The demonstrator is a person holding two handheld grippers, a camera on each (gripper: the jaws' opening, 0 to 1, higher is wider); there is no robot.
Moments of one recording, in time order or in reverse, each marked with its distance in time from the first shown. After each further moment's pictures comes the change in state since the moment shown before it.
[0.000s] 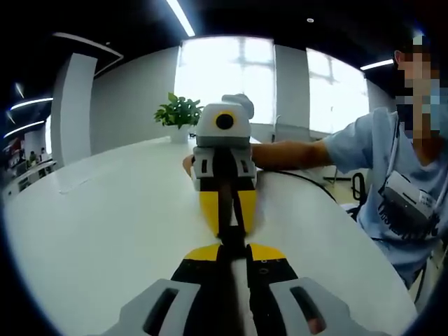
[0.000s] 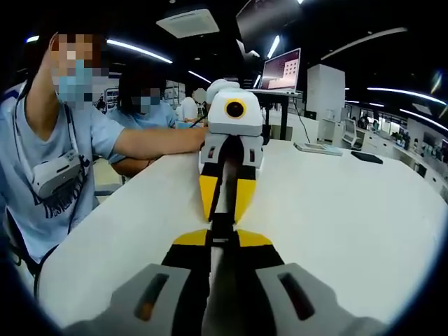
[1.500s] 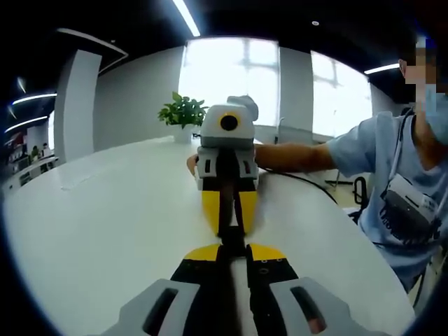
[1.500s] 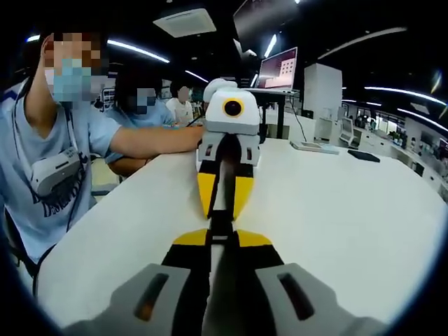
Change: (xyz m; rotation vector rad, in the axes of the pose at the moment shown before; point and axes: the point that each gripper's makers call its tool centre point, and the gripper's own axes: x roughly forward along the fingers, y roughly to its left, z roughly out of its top) left arm -0.005 0.011 0.001 -0.029 -0.010 0.014; right arm -0.004 -0.006 -0.003 0.002 0.005 -0.023
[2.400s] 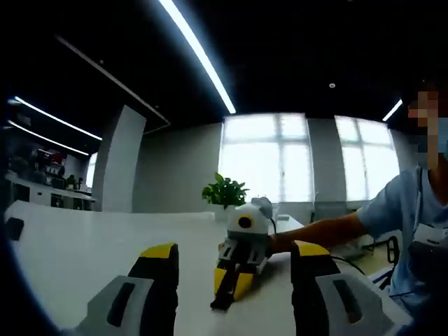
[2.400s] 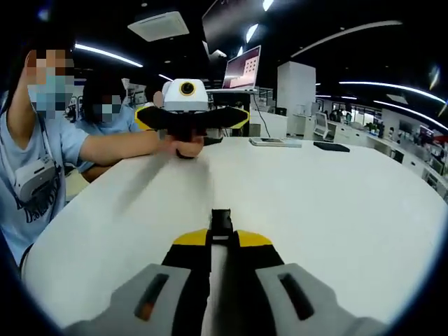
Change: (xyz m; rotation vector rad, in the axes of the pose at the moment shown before) left arm -0.058 0.048 0.090 0.014 -0.542 0.257; right arm -0.017 -0.075 -0.012 0.068 -0.007 -0.163
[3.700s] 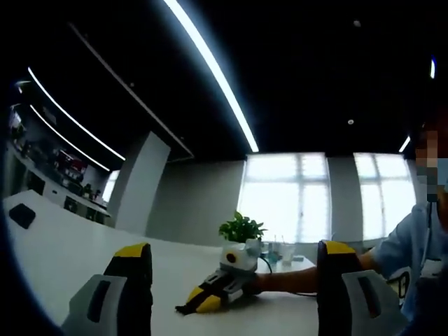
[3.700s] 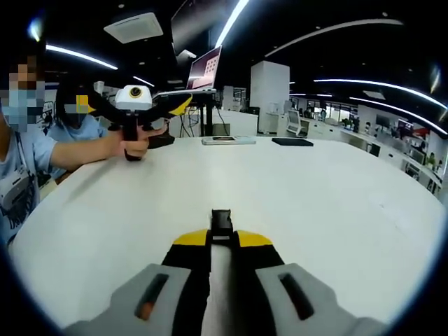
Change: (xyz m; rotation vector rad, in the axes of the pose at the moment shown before) left arm -0.009 0.026 0.044 -0.143 -0.234 0.078; right arm -0.009 -0.075 -0.009 0.043 0.006 -0.154
